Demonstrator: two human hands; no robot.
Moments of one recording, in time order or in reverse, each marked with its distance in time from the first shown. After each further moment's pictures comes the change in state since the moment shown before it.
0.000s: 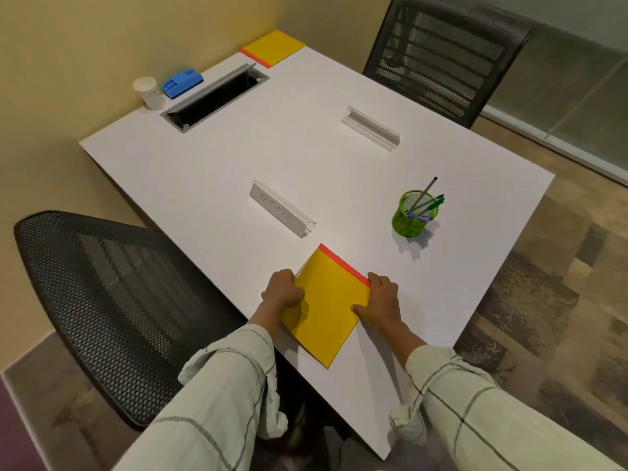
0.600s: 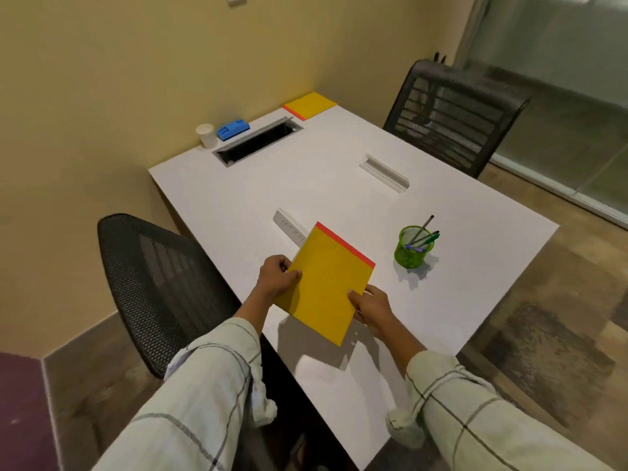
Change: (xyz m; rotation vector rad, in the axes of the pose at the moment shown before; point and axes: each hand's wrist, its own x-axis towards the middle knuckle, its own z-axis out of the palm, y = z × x) left_hand -0.080 0.037 -0.062 -0.482 0.333 0.102; right_hand -0.027 -0.037 -0.061 1.070 -0.254 0.193
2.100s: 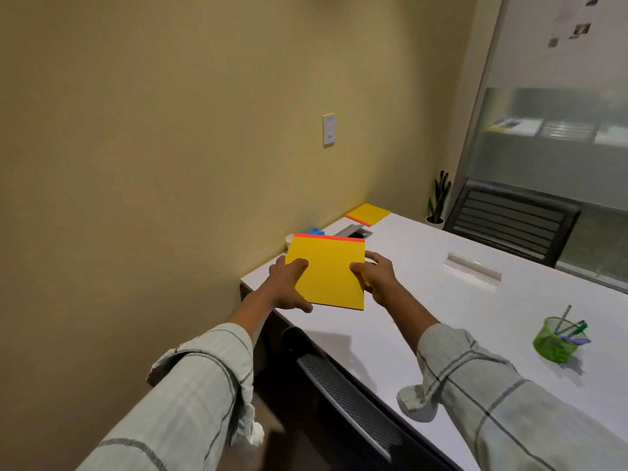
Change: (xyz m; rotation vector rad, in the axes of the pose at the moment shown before) left_hand 0.149 -0.028 -0.445 0.636 -0.084 0.492; right_hand -0.014 -0.216 0.448 0.055 0.099 -0.402
